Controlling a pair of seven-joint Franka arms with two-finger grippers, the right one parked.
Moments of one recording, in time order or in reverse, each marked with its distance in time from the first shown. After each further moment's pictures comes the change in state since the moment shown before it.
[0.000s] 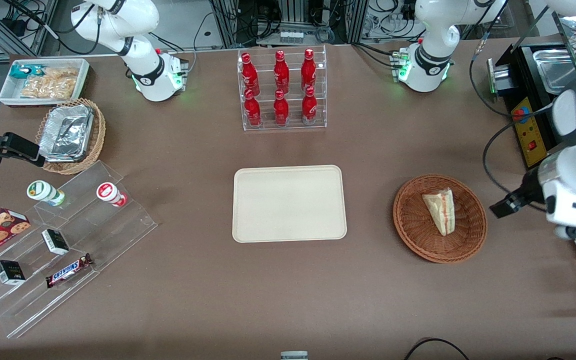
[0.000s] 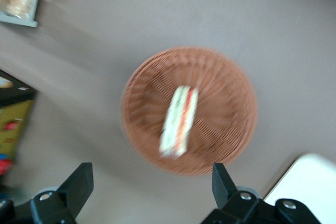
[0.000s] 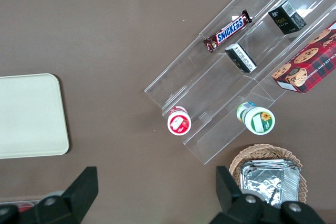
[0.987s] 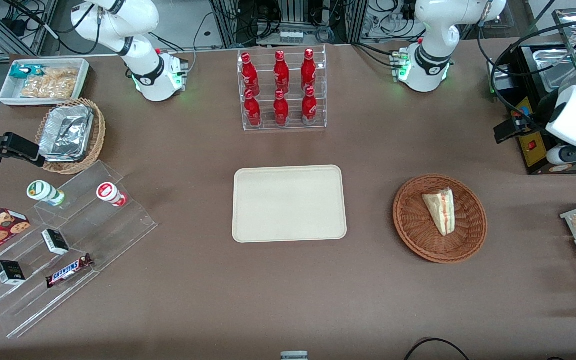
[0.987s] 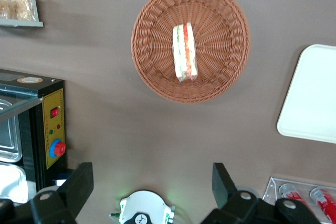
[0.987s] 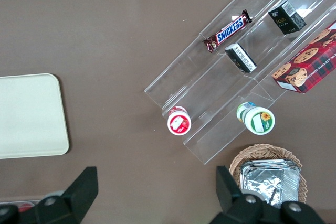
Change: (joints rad) arm 0.012 -0.184 -0.083 -0.009 -0.004 -0.238 0.230
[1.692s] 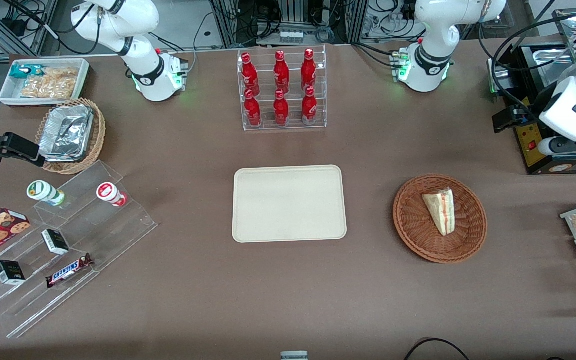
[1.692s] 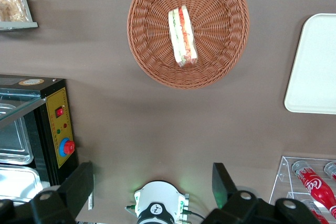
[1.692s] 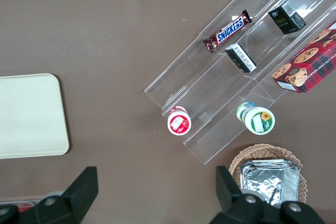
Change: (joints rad) arm 0.001 -0.025 0.001 -0.024 0.000 -0.018 0.101
